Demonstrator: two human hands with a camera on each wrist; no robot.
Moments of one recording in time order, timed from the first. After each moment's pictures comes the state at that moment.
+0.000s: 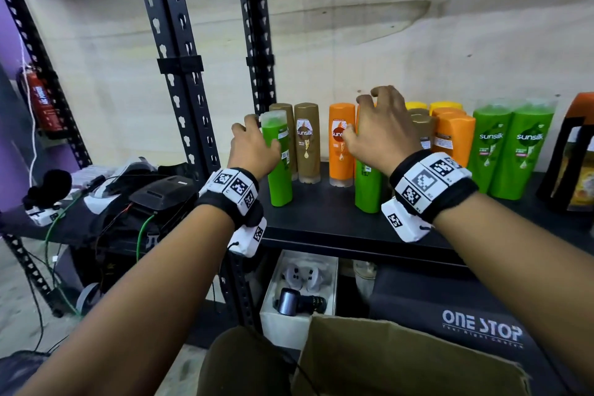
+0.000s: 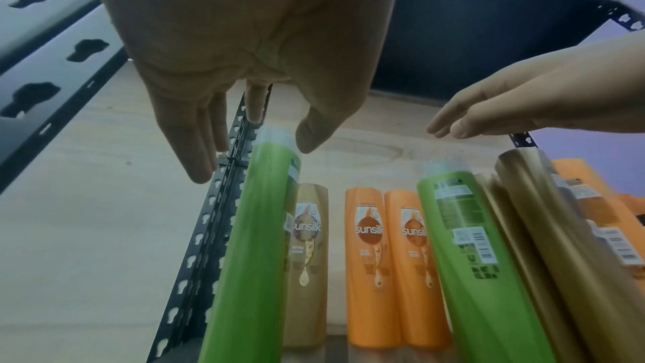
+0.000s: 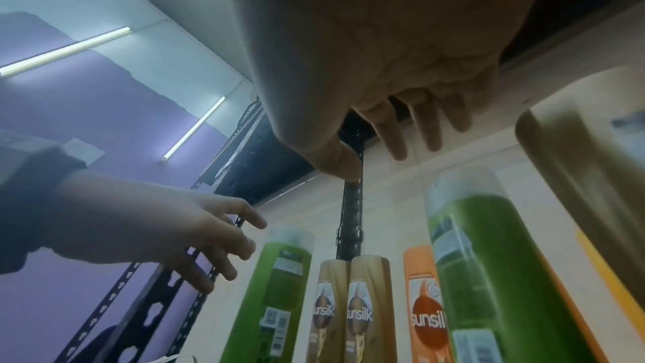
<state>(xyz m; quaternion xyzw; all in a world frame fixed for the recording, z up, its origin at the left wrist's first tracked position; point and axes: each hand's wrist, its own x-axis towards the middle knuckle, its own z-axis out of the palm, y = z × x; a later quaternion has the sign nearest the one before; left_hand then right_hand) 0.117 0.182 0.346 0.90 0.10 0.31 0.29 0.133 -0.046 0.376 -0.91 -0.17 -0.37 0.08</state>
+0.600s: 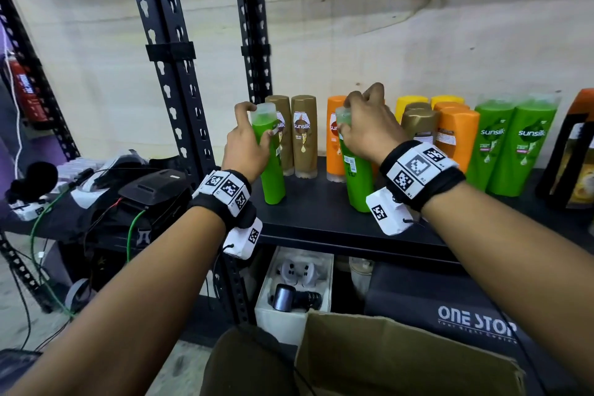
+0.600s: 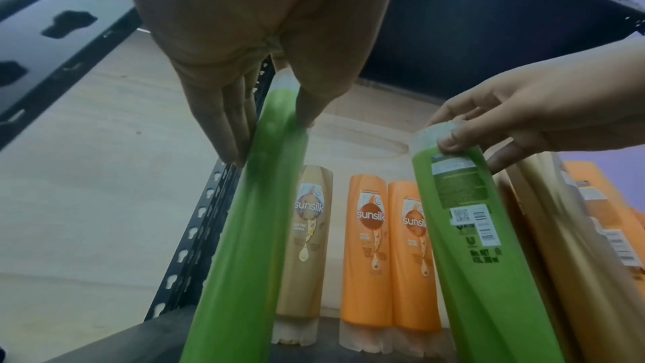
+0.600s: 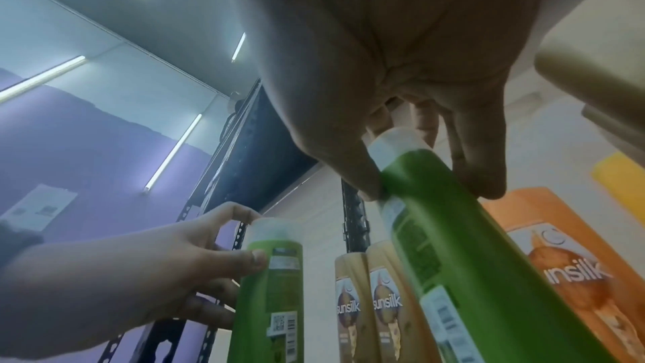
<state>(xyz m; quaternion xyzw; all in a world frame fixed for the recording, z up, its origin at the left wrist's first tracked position) 0.133 0.196 0.327 0.86 0.02 0.38 0.33 0.151 -0.032 0.375 -0.93 -0.17 -0.26 0.18</state>
